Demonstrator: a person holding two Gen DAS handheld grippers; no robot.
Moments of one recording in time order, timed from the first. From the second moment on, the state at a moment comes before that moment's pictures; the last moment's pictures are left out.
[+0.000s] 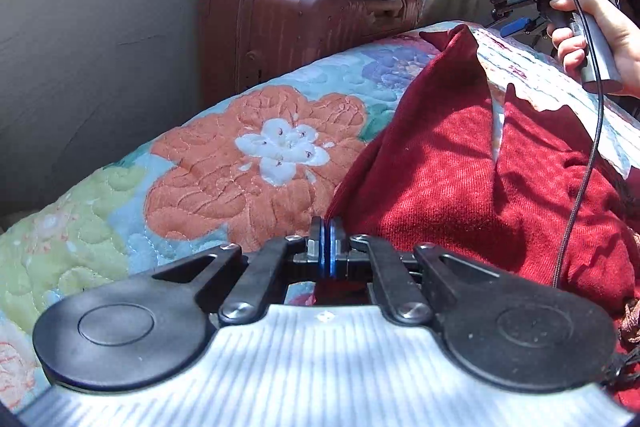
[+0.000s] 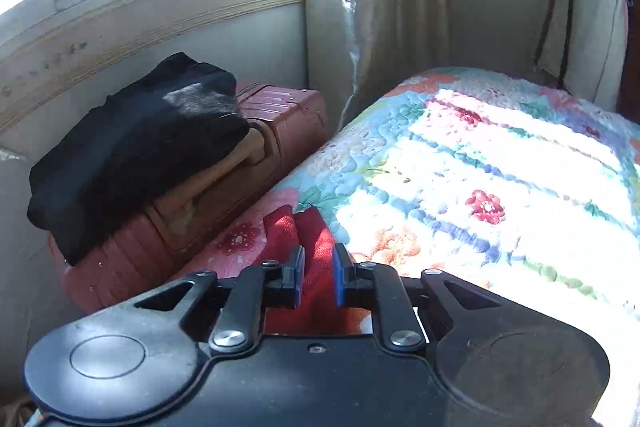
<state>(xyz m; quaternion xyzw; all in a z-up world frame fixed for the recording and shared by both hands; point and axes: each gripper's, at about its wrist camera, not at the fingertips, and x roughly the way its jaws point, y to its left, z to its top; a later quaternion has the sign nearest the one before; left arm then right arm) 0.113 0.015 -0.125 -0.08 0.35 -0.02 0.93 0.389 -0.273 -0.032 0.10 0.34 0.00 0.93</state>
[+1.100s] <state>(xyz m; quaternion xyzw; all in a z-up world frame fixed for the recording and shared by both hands) 0.113 0.063 -0.113 -0.19 0.39 -0.06 0.90 0.324 -0.135 -0.051 0.09 0.41 0.23 0.88</state>
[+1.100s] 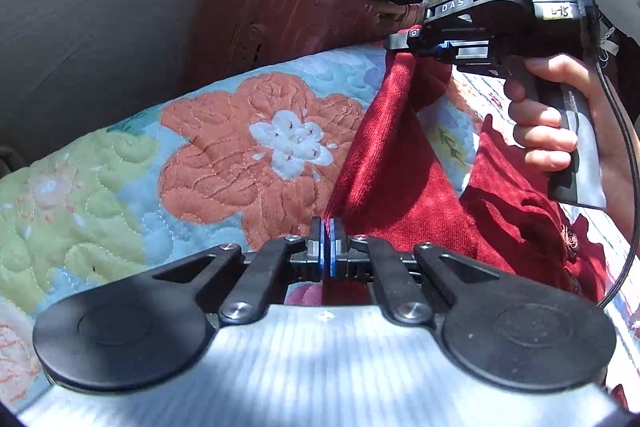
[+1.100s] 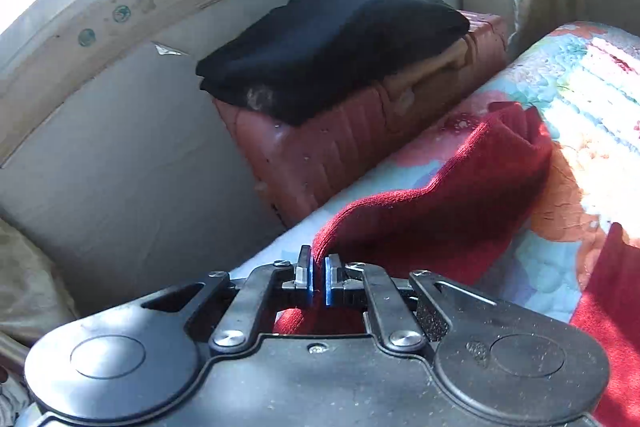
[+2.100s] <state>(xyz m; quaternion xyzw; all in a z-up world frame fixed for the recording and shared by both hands) -0.060 -0.065 -0.015 -0.07 0.36 -0.28 0.89 -0.162 -0.458 0.076 0.25 0.41 0.00 0.88</state>
